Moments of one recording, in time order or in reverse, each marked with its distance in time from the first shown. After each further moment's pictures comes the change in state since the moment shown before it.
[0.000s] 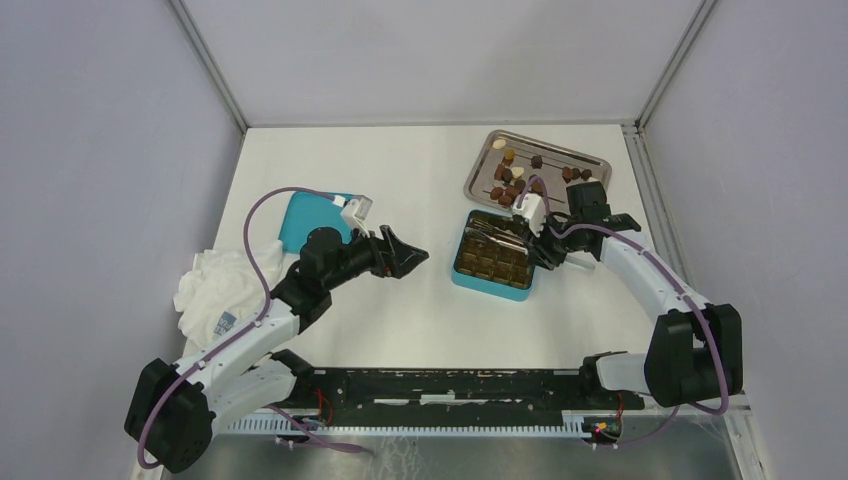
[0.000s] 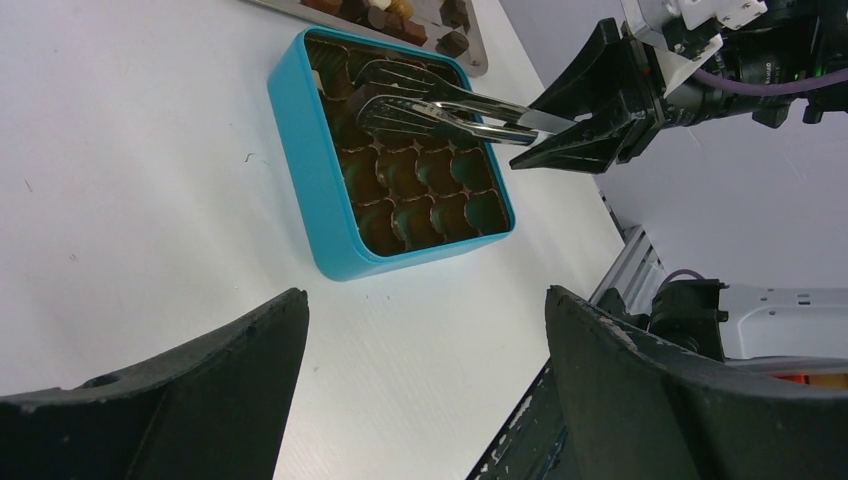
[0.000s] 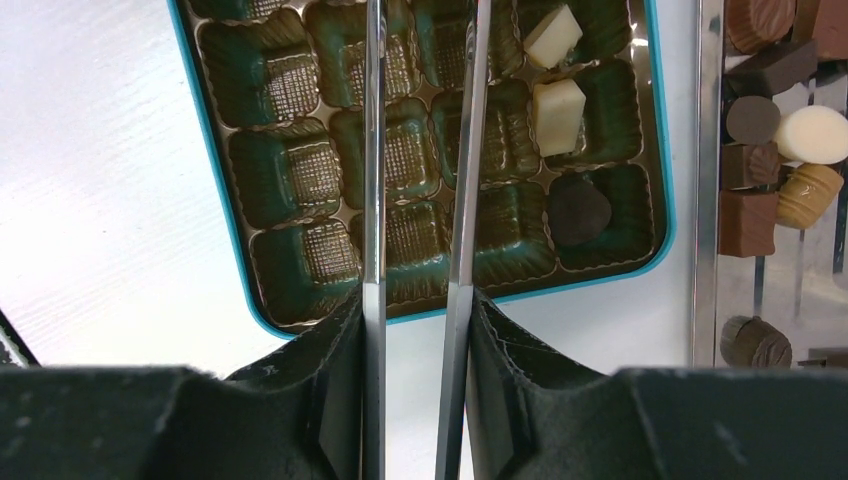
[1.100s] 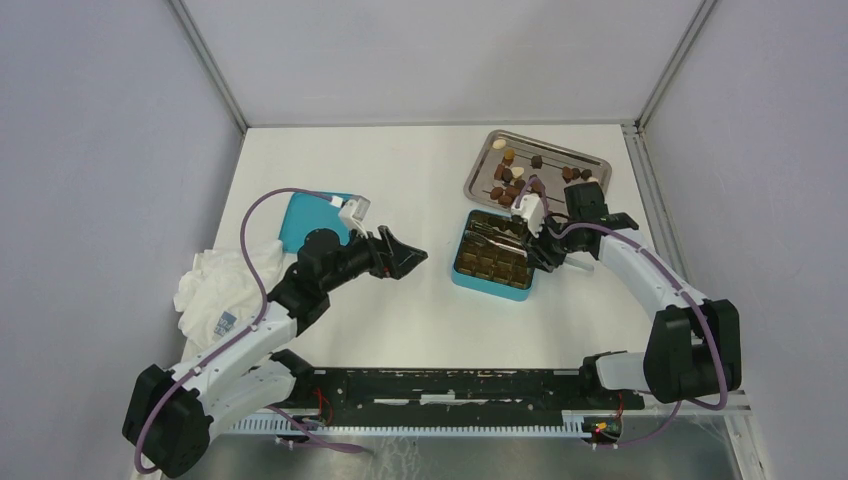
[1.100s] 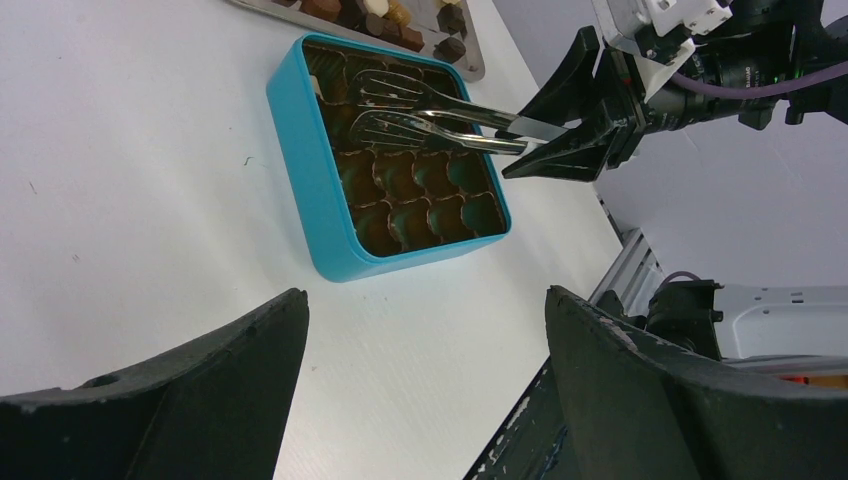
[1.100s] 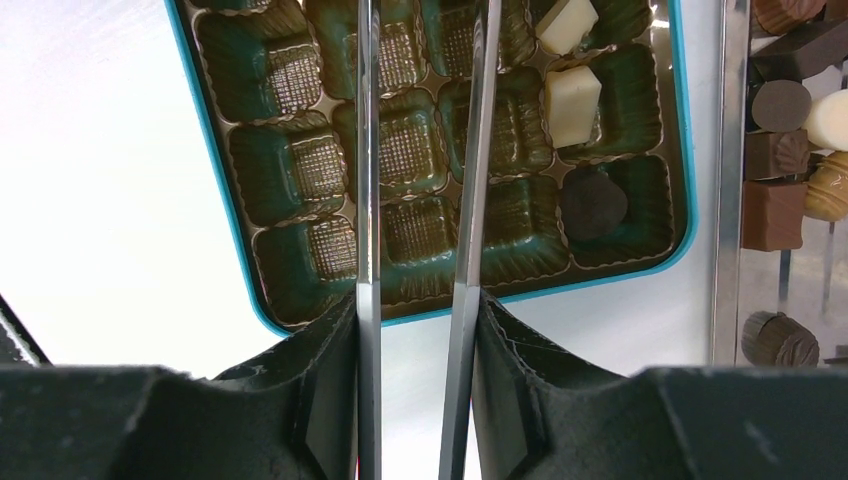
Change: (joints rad) left arm -0.006 -0.027 0.000 -0.015 -0.005 0.000; right arm 0.006 0.018 -0.008 0.003 0.026 0.018
